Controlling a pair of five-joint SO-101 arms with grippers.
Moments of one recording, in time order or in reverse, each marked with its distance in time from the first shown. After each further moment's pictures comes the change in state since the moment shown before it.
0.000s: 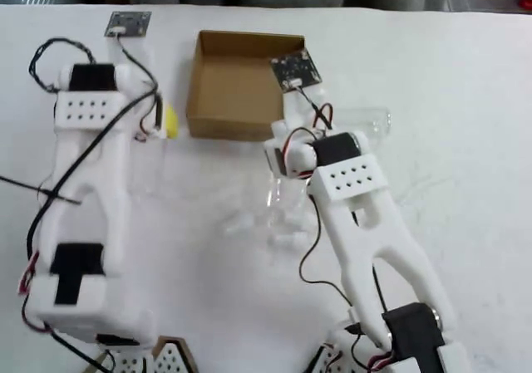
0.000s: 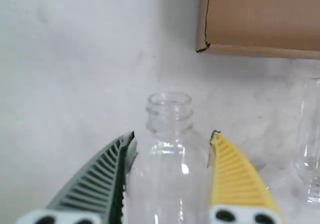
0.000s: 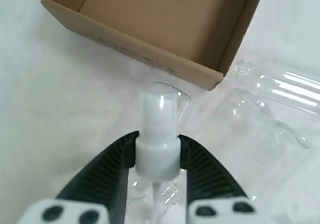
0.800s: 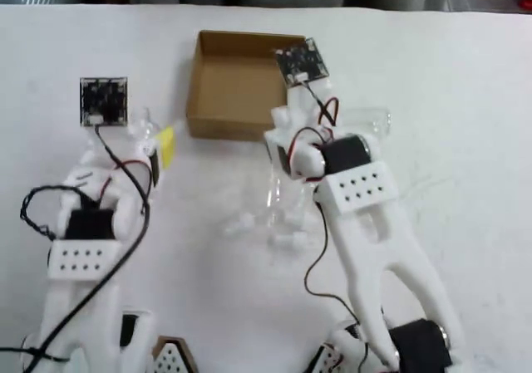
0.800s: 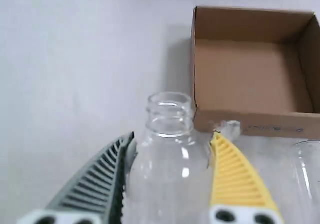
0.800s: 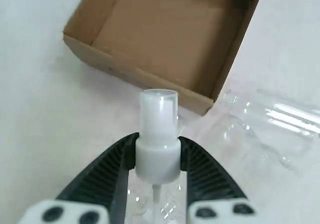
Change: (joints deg) left arm 0.4 -53.2 63.6 -51.3 0.0; right arm 0.0 -7.4 -1.9 -0.3 0.0
